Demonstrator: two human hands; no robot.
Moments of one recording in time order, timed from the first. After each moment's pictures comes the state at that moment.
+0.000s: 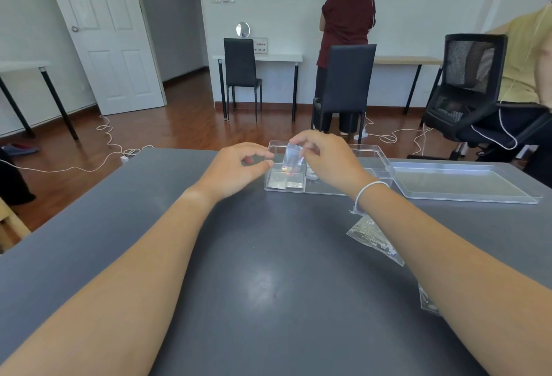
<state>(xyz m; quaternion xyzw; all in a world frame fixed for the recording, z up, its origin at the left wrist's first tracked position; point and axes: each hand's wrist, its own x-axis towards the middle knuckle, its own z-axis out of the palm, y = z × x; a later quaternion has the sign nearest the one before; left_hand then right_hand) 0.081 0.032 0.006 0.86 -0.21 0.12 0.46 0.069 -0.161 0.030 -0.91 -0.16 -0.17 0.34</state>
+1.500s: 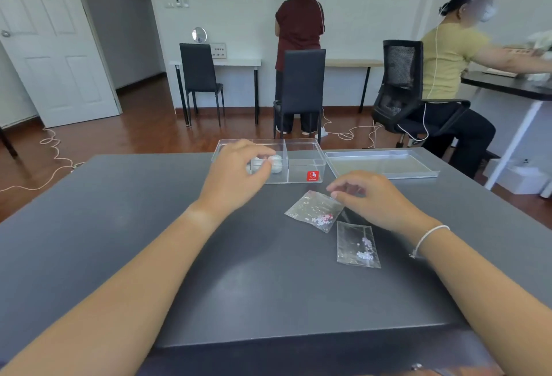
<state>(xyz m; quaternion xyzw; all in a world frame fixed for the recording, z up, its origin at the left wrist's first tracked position) 0.015 -0.056 0.016 0.84 -0.26 0.26 0.39 -0.049 -0.291 0.009 -0.93 -0.11 -0.12 0.33</state>
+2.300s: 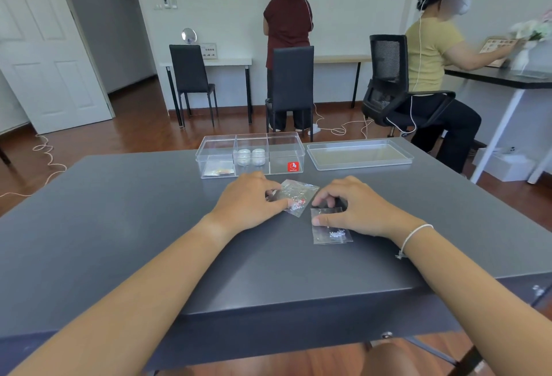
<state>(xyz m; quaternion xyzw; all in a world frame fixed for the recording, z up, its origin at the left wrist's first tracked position) -0.023 -0.095 -0.003 0.94 -0.26 0.07 0.21 -0.084 -0.299 0.000 -0.95 -0.14 -0.06 0.27</state>
